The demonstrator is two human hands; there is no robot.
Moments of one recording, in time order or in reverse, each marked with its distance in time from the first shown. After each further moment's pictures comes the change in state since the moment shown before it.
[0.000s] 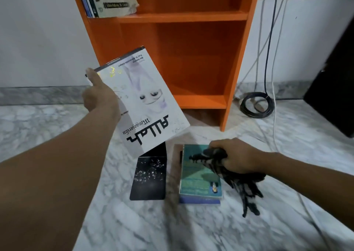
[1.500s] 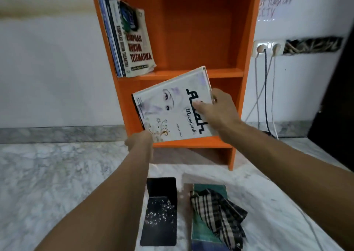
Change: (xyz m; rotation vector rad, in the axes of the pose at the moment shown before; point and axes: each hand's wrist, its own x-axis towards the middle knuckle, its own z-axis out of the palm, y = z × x) left_hand -0.002 -0.009 0.024 -0.116 -0.328 -0.278; right_hand 0.041 -0.113 -0.125 0.867 0.819 -0.096
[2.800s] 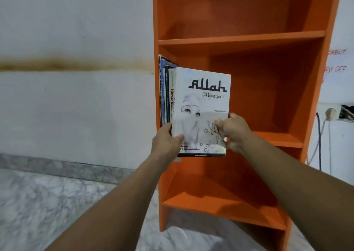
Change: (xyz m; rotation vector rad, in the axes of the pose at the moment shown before) left_hand 0.006 0.170 -0.035 0.235 -0.351 0.688; right_hand 0.144 -0.090 0.091 0.294 -0.064 0.236
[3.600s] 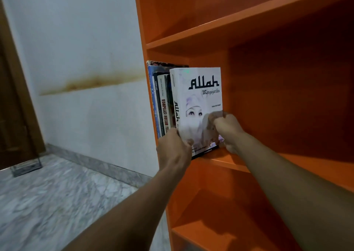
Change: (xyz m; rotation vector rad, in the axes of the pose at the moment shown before) left_hand 0.083 0.014 0.104 0.556 0.571 0.011; right_hand 0.170 0.013 0.010 -0.014 -0.378 -0.072
